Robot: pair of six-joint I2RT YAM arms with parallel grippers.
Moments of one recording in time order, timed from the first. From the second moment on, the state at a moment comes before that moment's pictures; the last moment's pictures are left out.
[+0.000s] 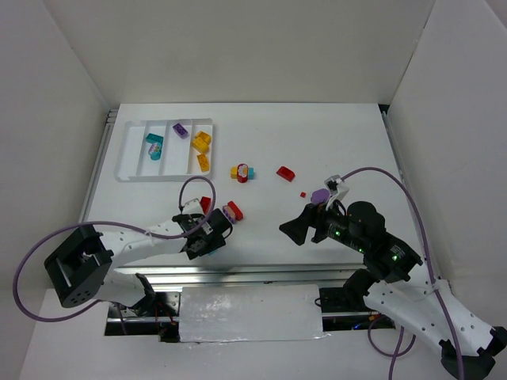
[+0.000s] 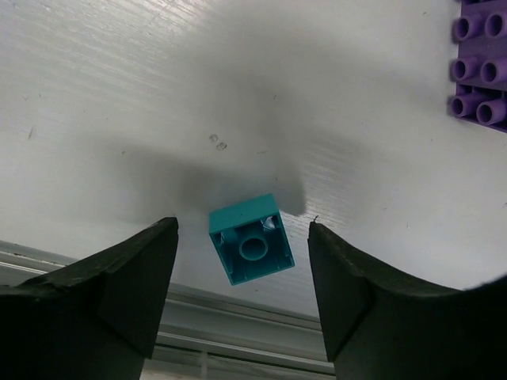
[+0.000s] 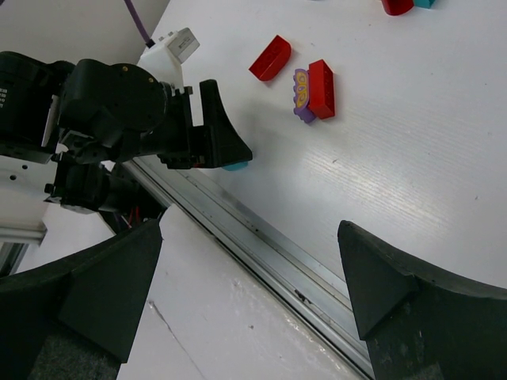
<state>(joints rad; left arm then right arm) -0.88 1.36 0.69 -0.65 -0.40 -1.31 0.70 0.52 0.65 -0.45 -0.15 0.58</state>
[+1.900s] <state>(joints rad) -0.08 1.74 1.42 -0.65 -0.53 -0.85 0.70 0.80 0.60 -0.30 -0.20 0.61</state>
